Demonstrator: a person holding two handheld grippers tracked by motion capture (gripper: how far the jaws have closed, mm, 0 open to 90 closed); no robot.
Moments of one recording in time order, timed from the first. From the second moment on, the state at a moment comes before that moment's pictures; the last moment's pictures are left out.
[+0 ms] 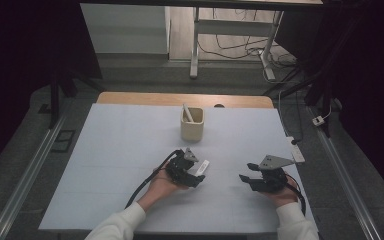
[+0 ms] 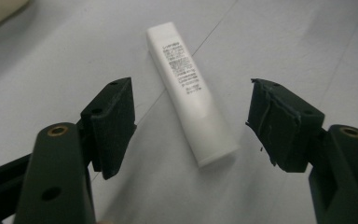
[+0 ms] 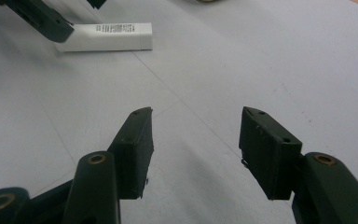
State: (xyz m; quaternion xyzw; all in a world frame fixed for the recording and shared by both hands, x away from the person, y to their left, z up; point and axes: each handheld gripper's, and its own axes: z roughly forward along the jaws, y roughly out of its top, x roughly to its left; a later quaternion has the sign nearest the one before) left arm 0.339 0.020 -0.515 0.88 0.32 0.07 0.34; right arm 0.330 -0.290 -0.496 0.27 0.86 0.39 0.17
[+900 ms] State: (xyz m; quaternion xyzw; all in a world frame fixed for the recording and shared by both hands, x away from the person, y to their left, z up) left arm 0.339 0.009 -0.522 0.90 0.31 0.08 0.30; right arm 0.329 -0.289 -0.496 0.26 0.87 0.39 0.18
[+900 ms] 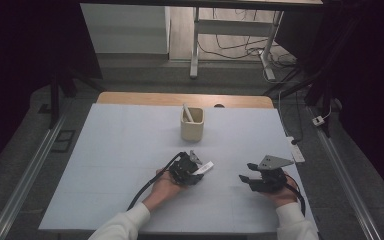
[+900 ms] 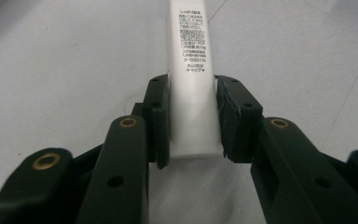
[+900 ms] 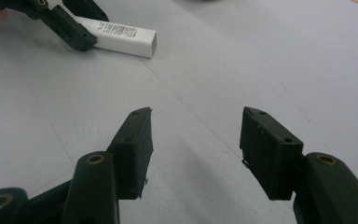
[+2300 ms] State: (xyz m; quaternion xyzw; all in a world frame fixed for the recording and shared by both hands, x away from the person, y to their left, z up) left arm 0.326 0.038 -0.485 0.92 0.20 0.01 0.33; right arm 0.313 -0.200 -0.478 0.11 0.91 0.37 0.16
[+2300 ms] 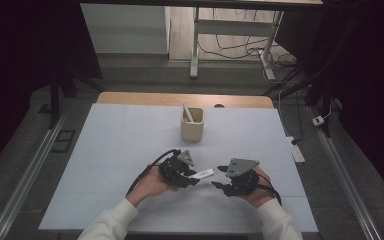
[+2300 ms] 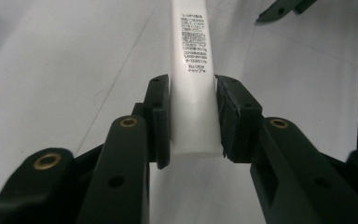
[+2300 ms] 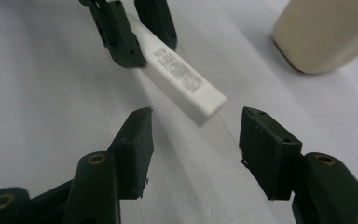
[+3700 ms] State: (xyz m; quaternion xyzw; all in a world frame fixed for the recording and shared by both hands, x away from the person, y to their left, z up) left arm 0.324 0.060 -0.475 0.87 0.21 0.02 0.45; right arm 0.315 -0.187 -0.497 0.04 0.92 0.36 0.13
